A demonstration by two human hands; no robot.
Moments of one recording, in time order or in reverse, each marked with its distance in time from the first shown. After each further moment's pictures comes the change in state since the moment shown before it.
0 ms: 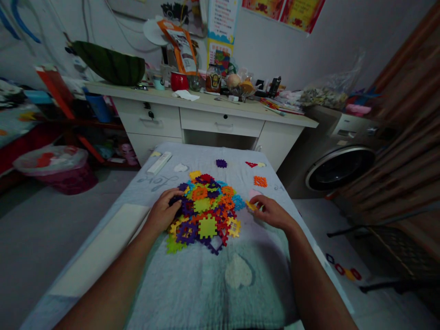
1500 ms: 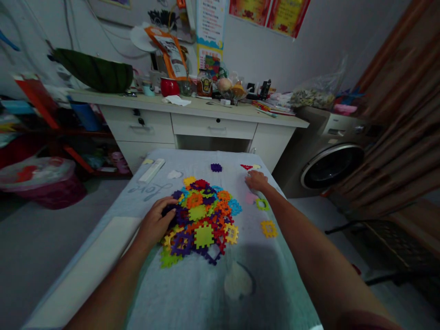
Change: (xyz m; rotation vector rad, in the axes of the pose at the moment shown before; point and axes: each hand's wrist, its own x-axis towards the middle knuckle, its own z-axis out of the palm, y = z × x) left_hand 0.002 -0.008 -0.002 0.027 -0.028 0.016; right_hand 0.139 0.066 -0.018 -0.460 0.148 0.345
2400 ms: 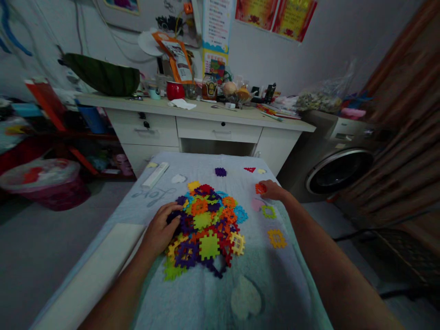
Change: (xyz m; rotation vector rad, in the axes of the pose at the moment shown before) left_hand -0.001 0.002 0.001 -0.001 0.002 -0.020; right_hand -0.003 0.042 -0.011 -0.038 -0.141 -0.064
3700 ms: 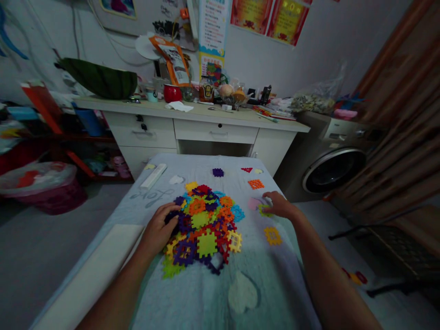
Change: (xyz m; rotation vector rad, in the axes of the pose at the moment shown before) left_hand 0.000 -0.003 0.001 0.013 0.008 0.023; right_hand -0.077 0.009 0.017 0.124 0.054 -0.059
